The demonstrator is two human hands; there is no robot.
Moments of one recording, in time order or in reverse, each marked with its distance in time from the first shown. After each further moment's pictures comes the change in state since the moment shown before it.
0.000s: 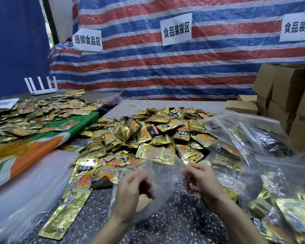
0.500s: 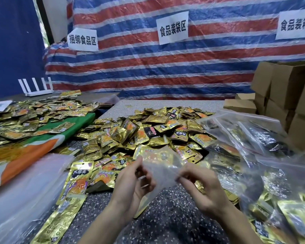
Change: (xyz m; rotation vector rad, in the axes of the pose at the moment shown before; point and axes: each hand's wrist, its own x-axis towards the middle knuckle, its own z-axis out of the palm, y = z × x) left_hand 0.028 0.013 0.008 -0.319 -0.034 -0.278; right_hand -0.015 -0.009 -0.001 -0.589 -0.128 -0.830
